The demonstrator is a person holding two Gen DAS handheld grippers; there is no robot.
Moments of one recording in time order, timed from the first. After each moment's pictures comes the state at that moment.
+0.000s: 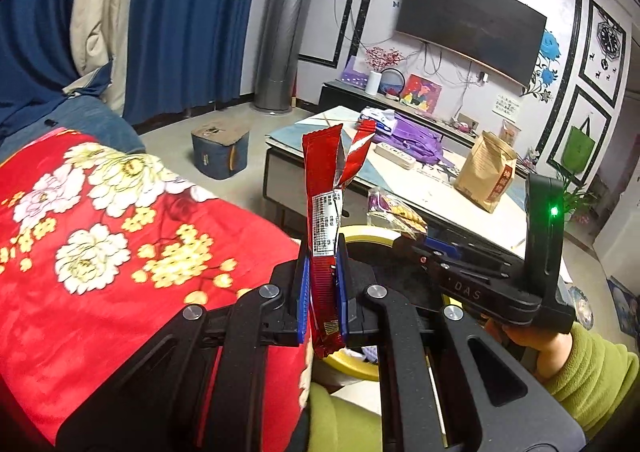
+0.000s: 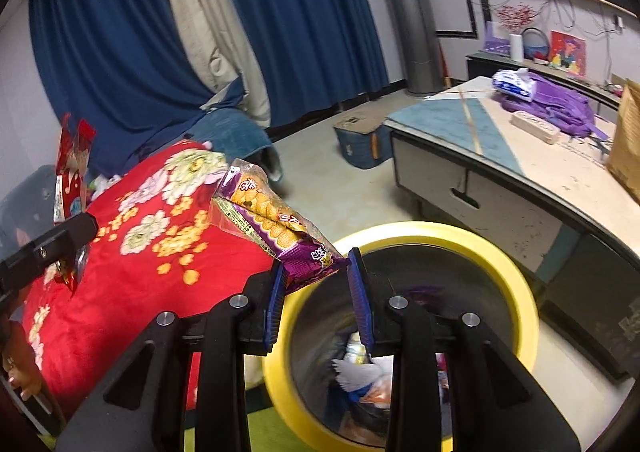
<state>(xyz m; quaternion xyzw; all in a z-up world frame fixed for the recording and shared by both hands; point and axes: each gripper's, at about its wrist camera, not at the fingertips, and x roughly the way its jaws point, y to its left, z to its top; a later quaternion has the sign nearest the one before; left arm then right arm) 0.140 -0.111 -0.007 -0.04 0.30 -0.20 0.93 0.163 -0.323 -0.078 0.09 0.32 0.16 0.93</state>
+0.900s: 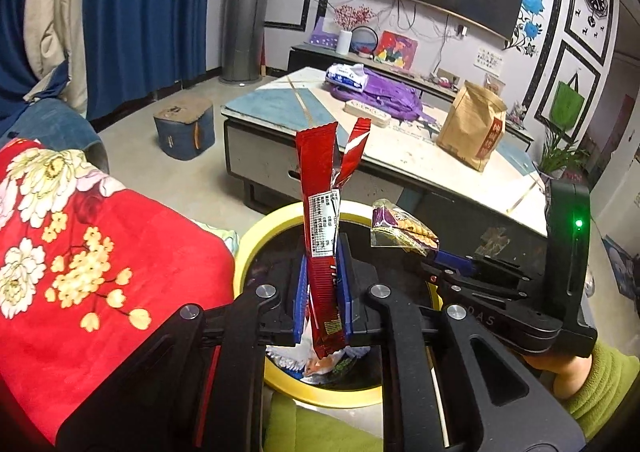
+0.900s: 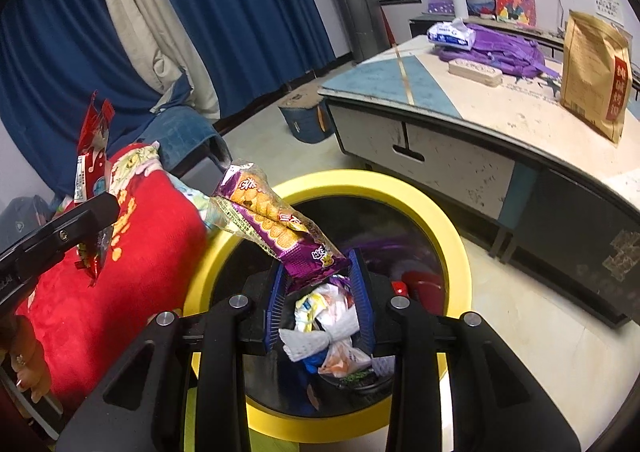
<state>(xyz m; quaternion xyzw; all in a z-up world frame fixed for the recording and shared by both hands) 0.180 -0.197 -0.049 0.01 0.35 -0.24 0.90 0.155 -0.389 -0.125 0.14 0.38 0.09 0.91</state>
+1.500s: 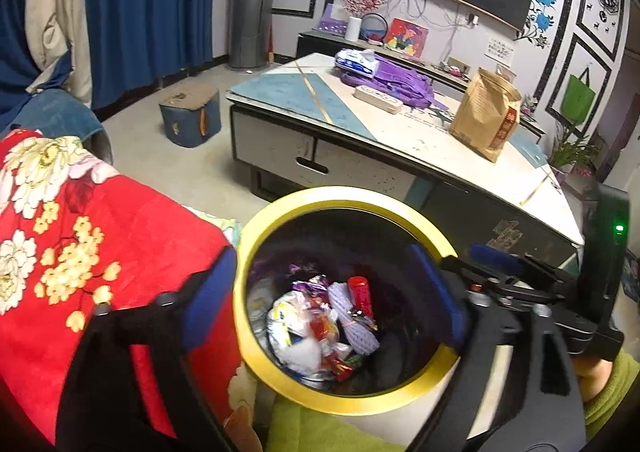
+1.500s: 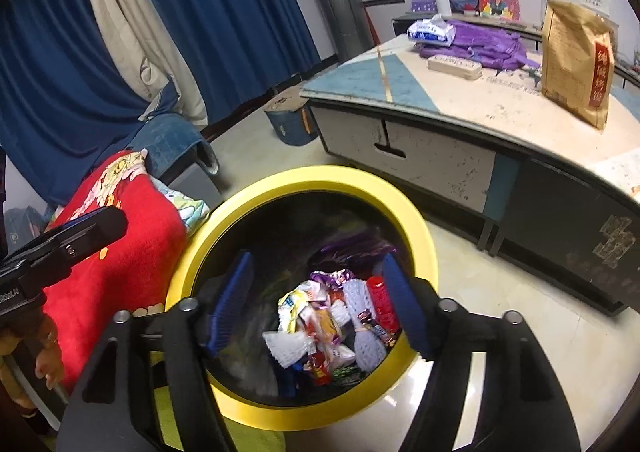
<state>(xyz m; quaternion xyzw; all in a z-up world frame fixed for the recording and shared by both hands) 0.195 -0.202 -0.063 0.02 0.37 -0.22 0.90 0.138 -0.408 -0.129 0.14 0.36 0.06 0.92</state>
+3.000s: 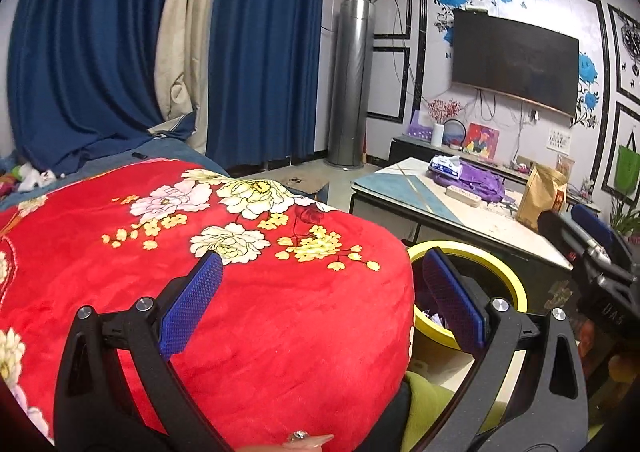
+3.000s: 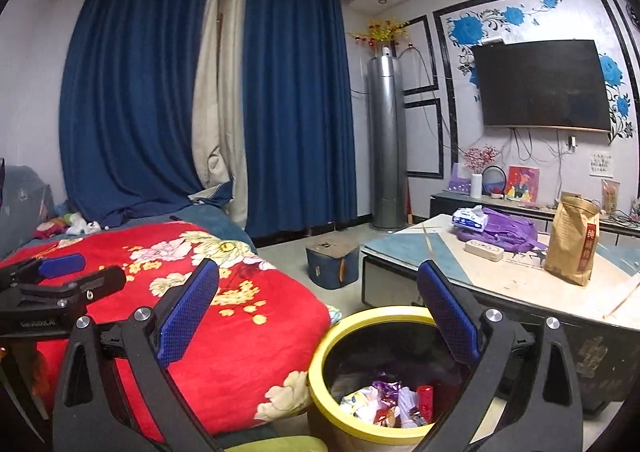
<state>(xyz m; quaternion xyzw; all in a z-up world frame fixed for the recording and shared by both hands) 0.026 -0.014 -0.010 -0.02 0.19 -0.06 0.98 -0.009 -0.242 -0.037 0.01 0.07 0.08 0.99</state>
